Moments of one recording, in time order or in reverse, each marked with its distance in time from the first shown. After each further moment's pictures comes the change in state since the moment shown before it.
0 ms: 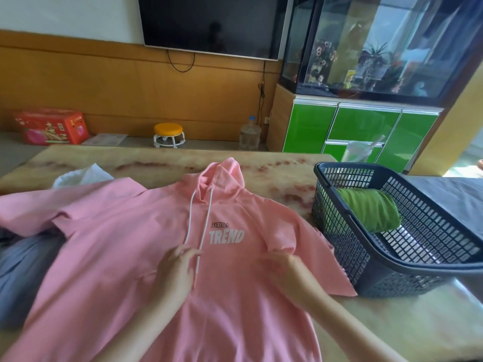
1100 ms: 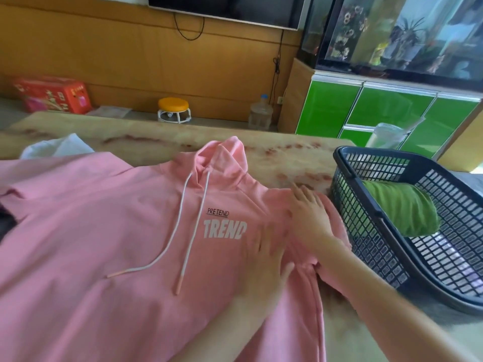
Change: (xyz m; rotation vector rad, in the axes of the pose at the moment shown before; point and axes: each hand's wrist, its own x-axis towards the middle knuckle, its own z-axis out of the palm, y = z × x) left_hand 0.025 0.122 0.125 0.310 -0.390 0.150; right_hand 0.128 0.070 -0.032 -0.682 0.095 -0.004
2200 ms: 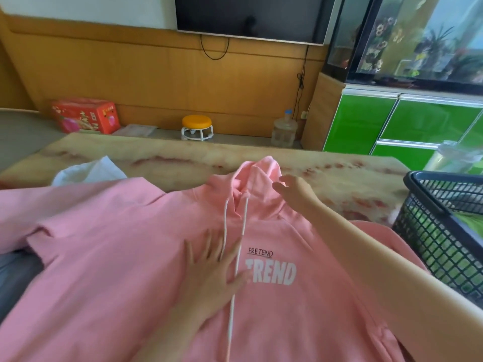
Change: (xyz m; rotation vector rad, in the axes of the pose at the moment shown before) left_hand 0.020 -0.192 -0.022 0.150 0.080 -0.143; right_hand 0.143 -0.094 -0.008 0.719 -0.099 0.168
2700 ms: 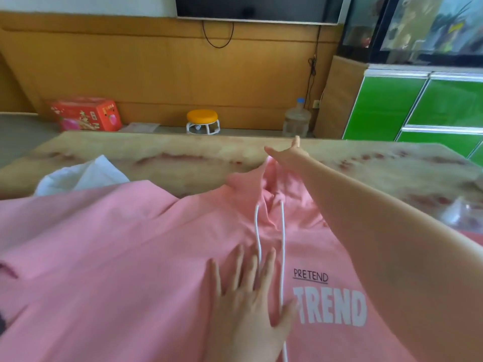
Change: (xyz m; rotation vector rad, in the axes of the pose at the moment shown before) left_hand 0.012 -0.006 0.018 -0.050 0.258 0.028; right_hand 0.142 -0.044 0.062 0.004 0.019 0.327
